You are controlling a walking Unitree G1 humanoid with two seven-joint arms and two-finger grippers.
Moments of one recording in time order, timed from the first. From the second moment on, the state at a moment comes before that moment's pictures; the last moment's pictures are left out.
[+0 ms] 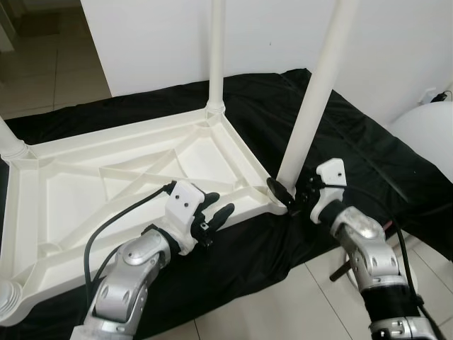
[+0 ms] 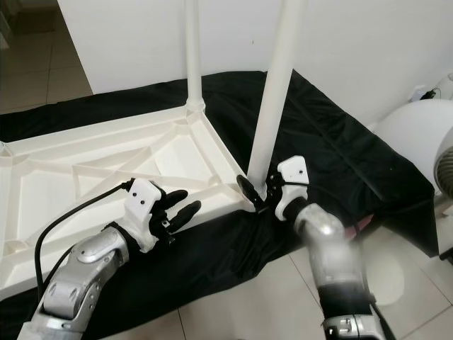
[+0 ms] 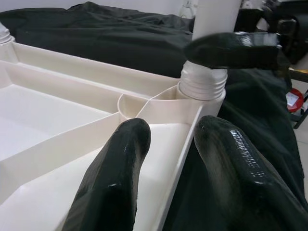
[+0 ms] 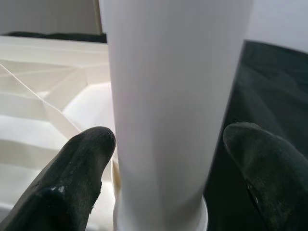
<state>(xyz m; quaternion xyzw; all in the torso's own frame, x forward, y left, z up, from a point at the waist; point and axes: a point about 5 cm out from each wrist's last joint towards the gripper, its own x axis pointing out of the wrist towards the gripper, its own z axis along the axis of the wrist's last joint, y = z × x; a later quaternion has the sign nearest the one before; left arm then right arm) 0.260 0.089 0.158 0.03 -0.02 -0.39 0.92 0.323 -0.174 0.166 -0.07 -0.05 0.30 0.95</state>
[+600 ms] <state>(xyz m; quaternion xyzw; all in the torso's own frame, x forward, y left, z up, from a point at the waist) 0.261 0.084 0.160 0.04 -0.02 -0.40 0.92 0.340 -0.179 0.153 -0.08 -0.02 0.37 0.92</state>
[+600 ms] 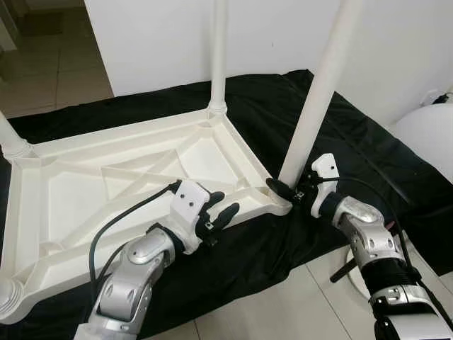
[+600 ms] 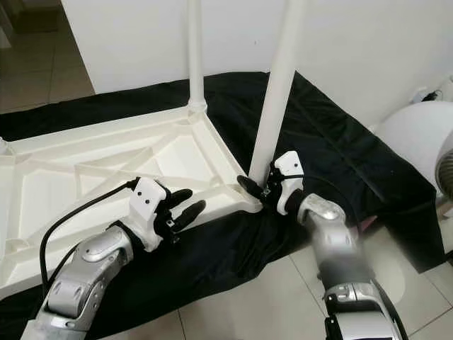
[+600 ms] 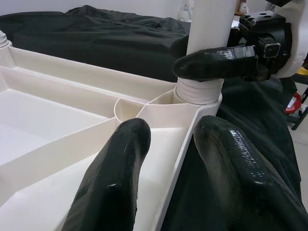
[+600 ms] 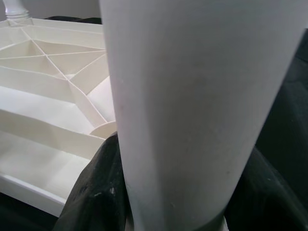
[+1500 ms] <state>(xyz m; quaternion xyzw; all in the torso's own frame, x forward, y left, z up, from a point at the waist) 0.261 0.086 0.158 0.01 -0.02 -0.36 0.93 0.307 -0.149 0.146 -0.01 -0.05 0.23 0.97</state>
